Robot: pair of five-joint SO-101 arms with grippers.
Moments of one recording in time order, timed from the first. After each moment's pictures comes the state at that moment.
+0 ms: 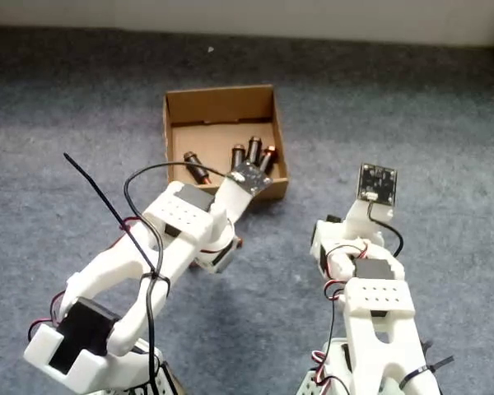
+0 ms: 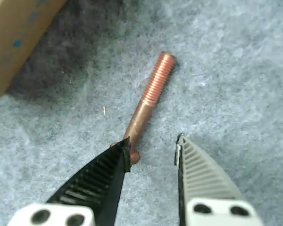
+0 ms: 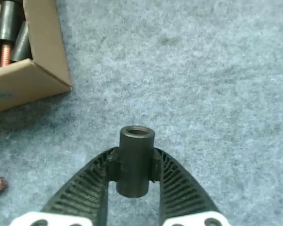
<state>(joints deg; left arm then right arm) 21.1 -5.8 37.5 65.9 -7.3 -4.3 -46.0 72.8 33.4 -7.3</state>
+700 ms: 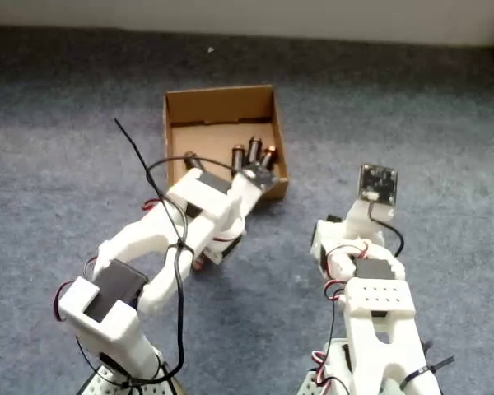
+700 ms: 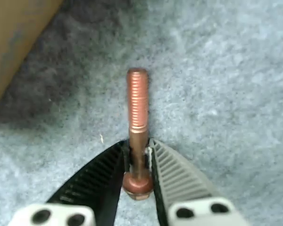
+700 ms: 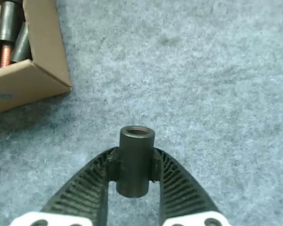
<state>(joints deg) 21.4 11.4 26.1 67.6 -7.4 -4.3 -46.0 72.8 33.4 -7.3</state>
